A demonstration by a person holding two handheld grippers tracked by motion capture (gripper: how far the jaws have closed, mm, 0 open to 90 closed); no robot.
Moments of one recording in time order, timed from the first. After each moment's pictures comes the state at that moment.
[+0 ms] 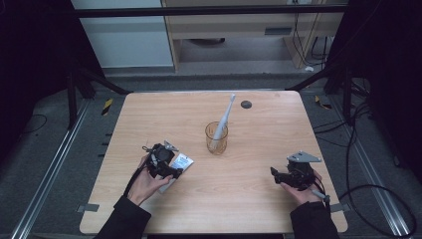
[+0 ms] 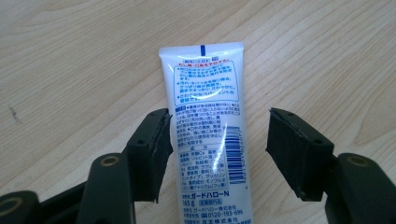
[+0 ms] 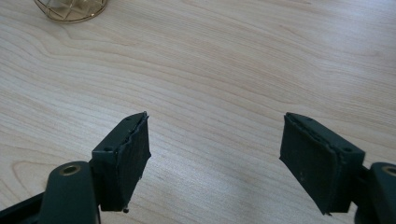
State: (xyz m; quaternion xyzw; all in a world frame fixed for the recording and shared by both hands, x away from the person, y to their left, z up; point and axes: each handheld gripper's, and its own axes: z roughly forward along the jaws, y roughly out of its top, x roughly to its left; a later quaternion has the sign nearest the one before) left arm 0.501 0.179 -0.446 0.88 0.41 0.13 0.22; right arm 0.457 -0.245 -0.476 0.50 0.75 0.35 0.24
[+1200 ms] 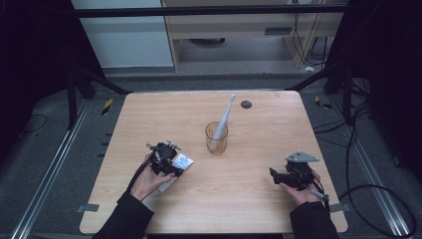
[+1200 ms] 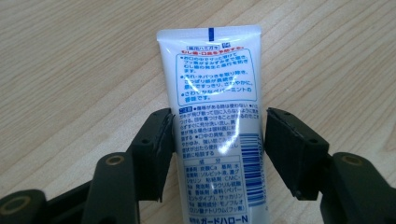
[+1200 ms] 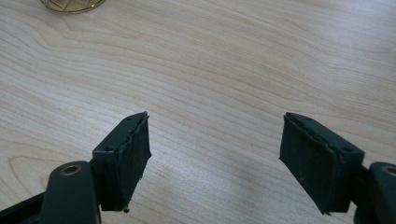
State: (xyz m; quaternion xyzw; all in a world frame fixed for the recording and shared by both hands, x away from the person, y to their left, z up) left arm 0.521 0.176 -0.461 0.88 0.42 0.09 0.19; right arm 0.459 -0.243 -0.479 0.50 0.76 0.34 0.24
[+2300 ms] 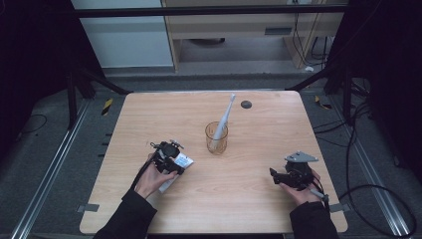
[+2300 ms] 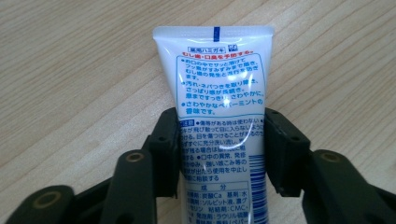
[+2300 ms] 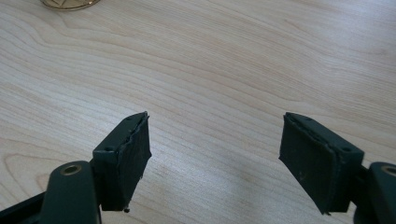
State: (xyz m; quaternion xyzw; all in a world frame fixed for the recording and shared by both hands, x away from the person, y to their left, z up) left arm 0.529 0.169 -0.466 0.88 0.44 0.08 0.18; right arm 0.459 -0.242 -0.479 0.49 0.76 0.34 0.24
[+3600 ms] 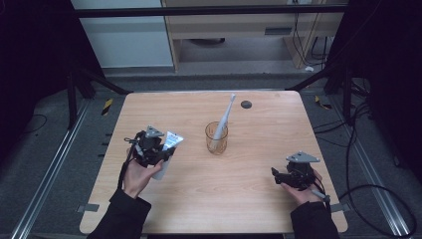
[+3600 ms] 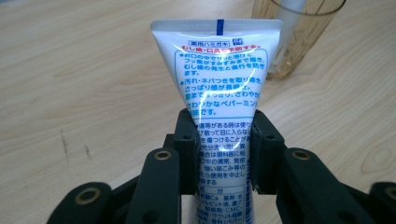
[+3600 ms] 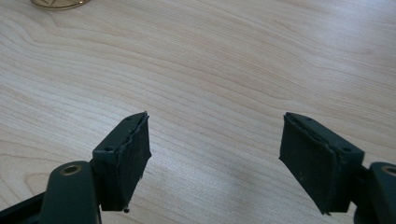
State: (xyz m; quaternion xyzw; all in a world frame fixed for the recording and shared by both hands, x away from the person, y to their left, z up) left arm 0.497 0.201 -0.388 0.81 0.44 0.19 0.34; right arm 0.457 -0.245 -0.478 0.50 0.76 0.33 0.25
